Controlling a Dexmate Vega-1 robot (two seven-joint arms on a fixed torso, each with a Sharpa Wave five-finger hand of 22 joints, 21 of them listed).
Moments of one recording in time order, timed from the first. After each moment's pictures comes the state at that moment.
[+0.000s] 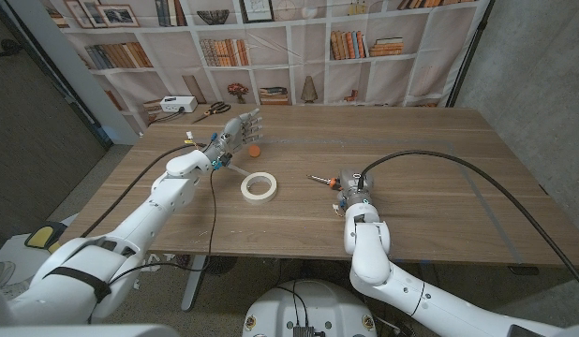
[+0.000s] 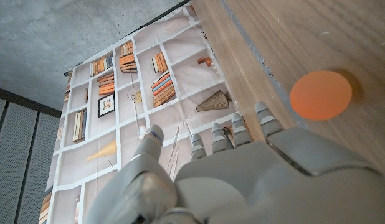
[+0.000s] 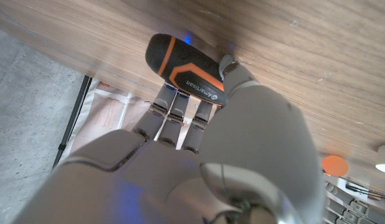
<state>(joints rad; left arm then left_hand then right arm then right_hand) 0.63 0.47 0.34 -1.06 -0.49 -0.22 -0.44 0.16 0.12 0.53 -0.13 0.17 -0.01 -0.11 0.20 0.17 0.01 0.02 0.23 0.19 0.09 0.09 0.21 0.18 0.03 0.21 0.27 0.21 -0.99 -0.48 -0.92 -1.89 -1.23 -1.02 0.20 1.22 0.07 0.27 -0.14 0.20 0.70 -0.11 0.31 0.23 0.72 -0.09 0.48 0.44 0.55 0.02 0.83 0.52 0.60 -0.04 0.73 0.37</state>
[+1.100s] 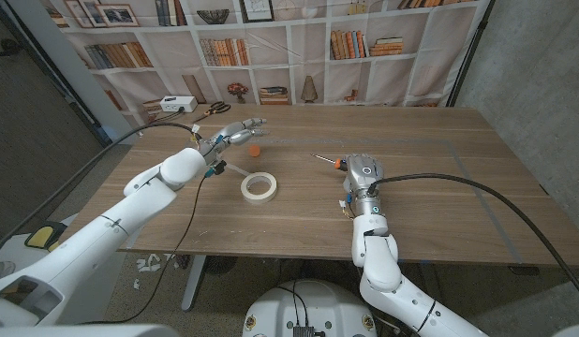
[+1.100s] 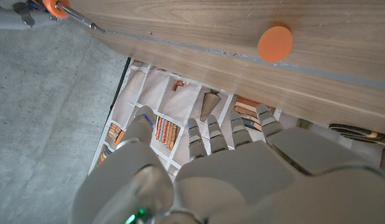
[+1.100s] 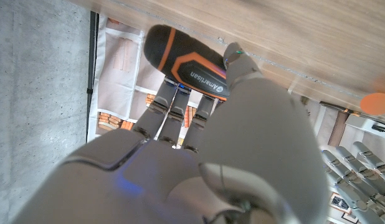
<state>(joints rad) 0.90 0.80 0.36 -1.77 0.06 0.04 -0.06 0.35 0.03 0.57 -0.18 0.18 0.18 -0.12 0.24 0.18 0.13 -0.07 0.26 0.21 0.06 0.05 0.19 0.19 -0.04 0.21 0.24 0.21 -1.12 -0.42 -0.74 -1.89 -1.21 -0.84 -0.32 1.23 0.05 0.24 -0.14 0.22 0.80 -0.07 0.31 0.22 0.76 -0.09 0.56 0.42 0.59 0.02 0.86 0.54 0.60 -0.06 0.76 0.37</state>
